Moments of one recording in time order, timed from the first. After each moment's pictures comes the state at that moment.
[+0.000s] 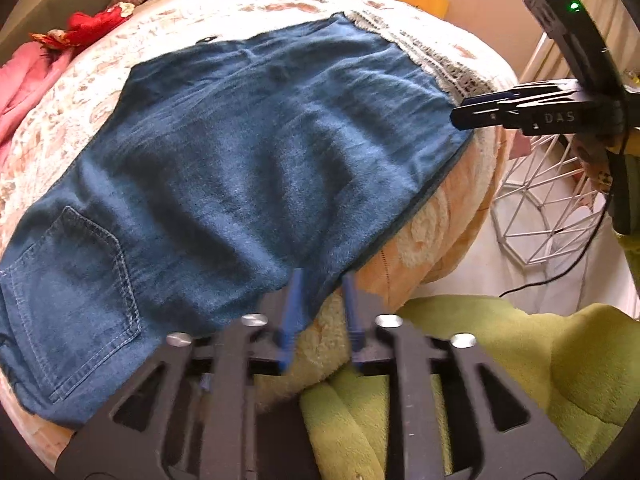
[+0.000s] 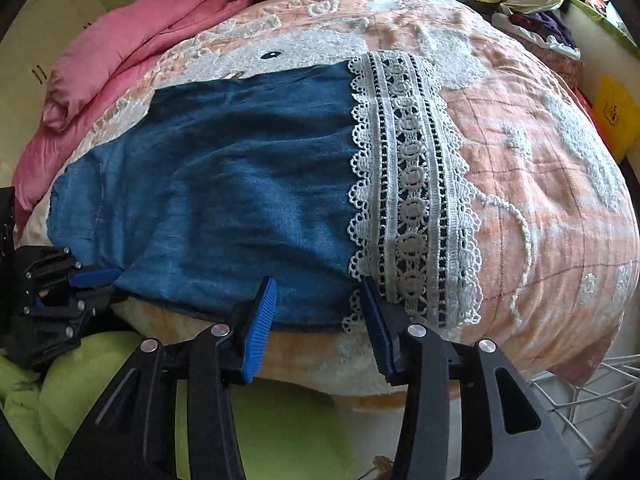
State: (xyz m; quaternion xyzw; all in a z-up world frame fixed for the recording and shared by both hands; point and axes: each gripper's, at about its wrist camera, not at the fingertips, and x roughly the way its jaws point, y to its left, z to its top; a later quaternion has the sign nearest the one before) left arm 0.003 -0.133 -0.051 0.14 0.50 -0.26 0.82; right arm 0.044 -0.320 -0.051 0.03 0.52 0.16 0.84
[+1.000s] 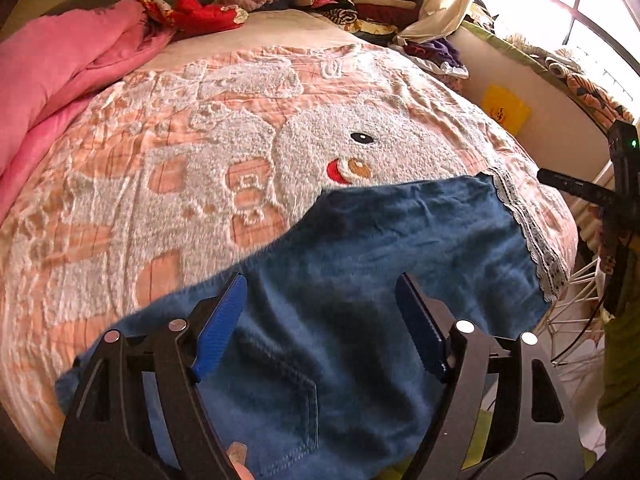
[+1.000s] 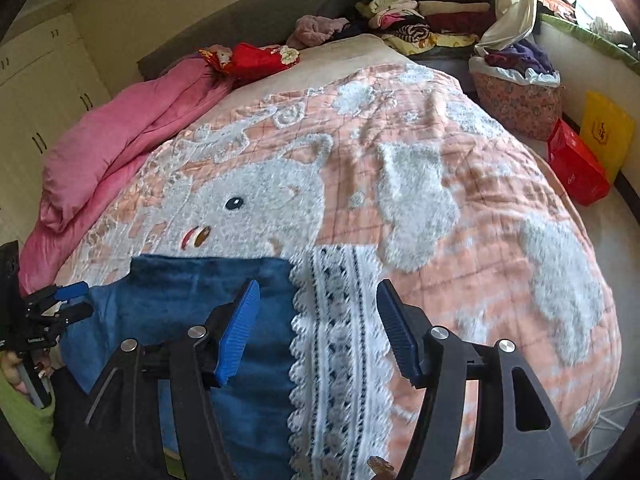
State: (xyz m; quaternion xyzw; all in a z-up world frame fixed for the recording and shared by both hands) left arm 0.111 -0.049 0.013 0.01 0.45 -0.15 0.88; right arm 0.150 -0.369 0.011 0.09 0.42 0.14 0.89
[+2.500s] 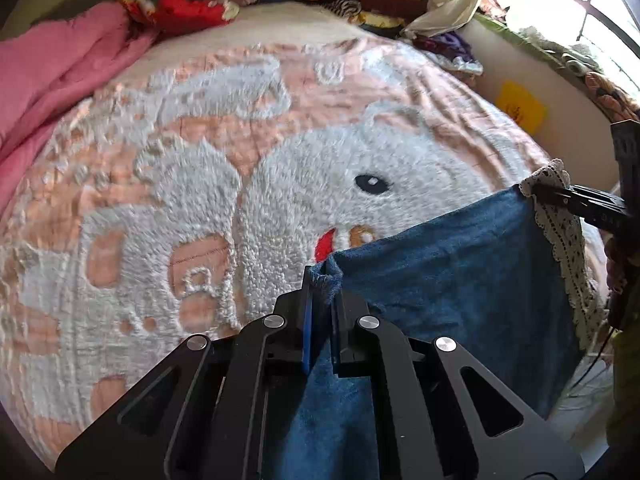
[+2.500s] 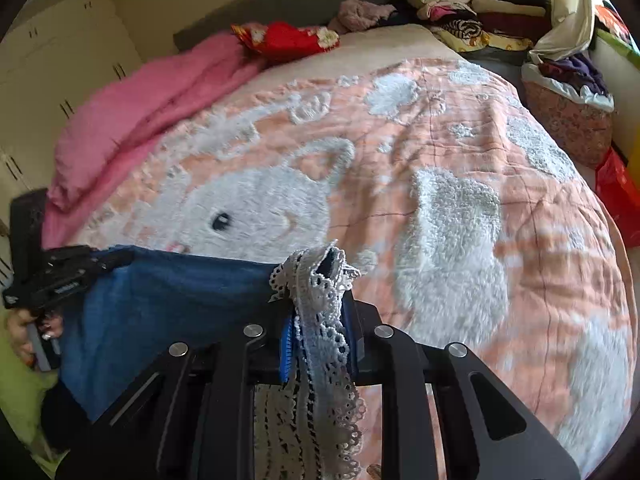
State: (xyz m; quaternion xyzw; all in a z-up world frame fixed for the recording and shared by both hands) left arm 0.223 -0.094 -0.020 0.02 0.47 -0.13 0.87; right arm 0.250 -0.360 -0.025 0.04 0.44 0.22 0.87
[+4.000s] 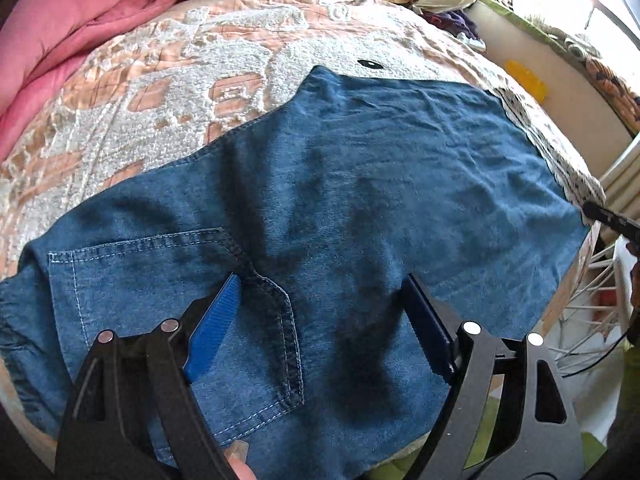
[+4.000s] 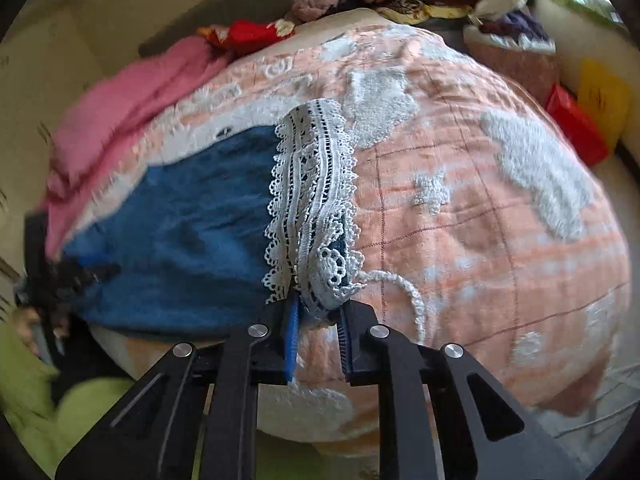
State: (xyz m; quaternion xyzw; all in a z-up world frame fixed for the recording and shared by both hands) left arm 0.093 -0.062 -0.052 0.00 0.50 -0.12 0.86; right arm 0.071 -0.397 -0.038 0.09 0.46 0.15 0.87
